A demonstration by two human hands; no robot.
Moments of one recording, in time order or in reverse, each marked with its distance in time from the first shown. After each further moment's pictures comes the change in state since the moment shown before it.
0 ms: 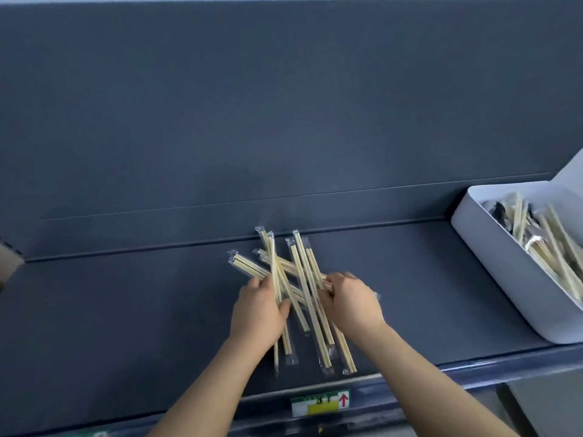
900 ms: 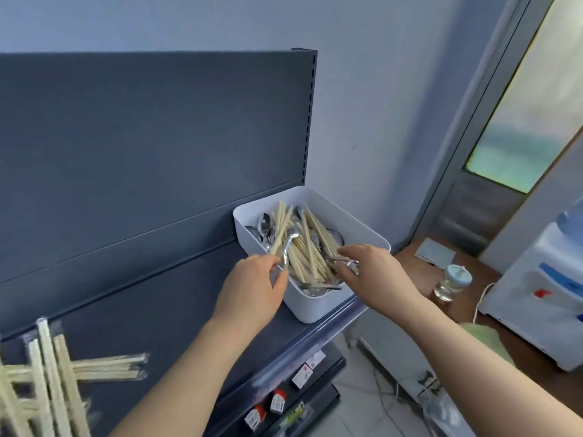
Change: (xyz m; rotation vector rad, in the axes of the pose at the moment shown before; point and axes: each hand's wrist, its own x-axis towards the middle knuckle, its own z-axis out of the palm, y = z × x) left_hand -0.022 0.353 0.041 -0.290 -0.022 0.643; right_hand -0.111 0.297 -0.228 -0.049 0.352 0.297
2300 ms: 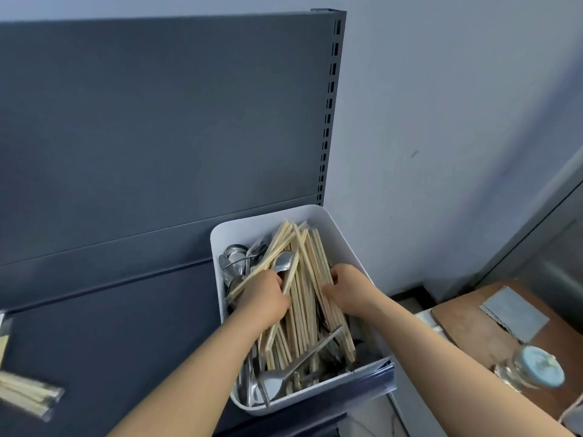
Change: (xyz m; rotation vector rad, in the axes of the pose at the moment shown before) left_hand 0.162 0.003 0.128 -0.006 -0.184 -0.634; right_hand 0.206 0.096 0.078 0.249 -0.512 0.023
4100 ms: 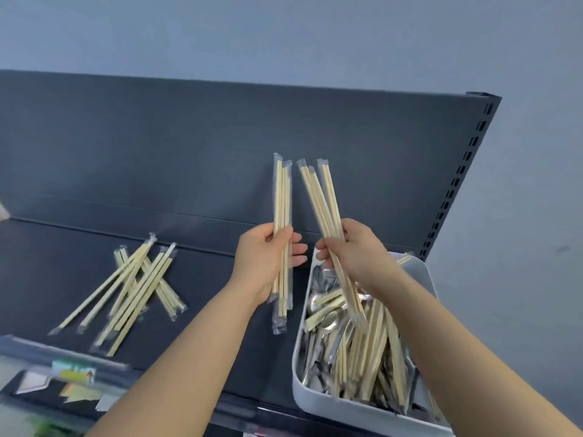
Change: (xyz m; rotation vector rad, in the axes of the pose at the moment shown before) left_hand -0.105 -0.017 -0.115 -1.169 0.725 0.015; right_hand -0.059 -0.160 -0.025 0.438 -0.212 -0.545
